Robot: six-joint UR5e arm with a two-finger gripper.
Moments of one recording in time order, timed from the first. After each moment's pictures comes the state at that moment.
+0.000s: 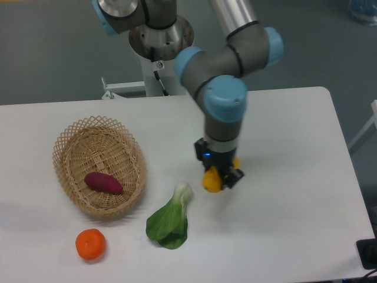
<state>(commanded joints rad) 2.34 -1.88 -1.72 -1.00 1.52 1.25</state>
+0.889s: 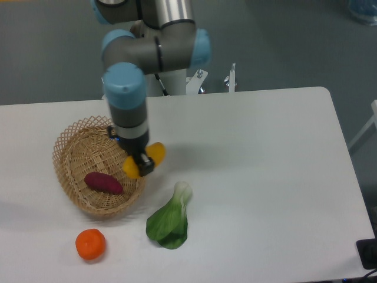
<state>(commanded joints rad) 2.06 -1.79 -1.85 -0.98 1.53 1.04</state>
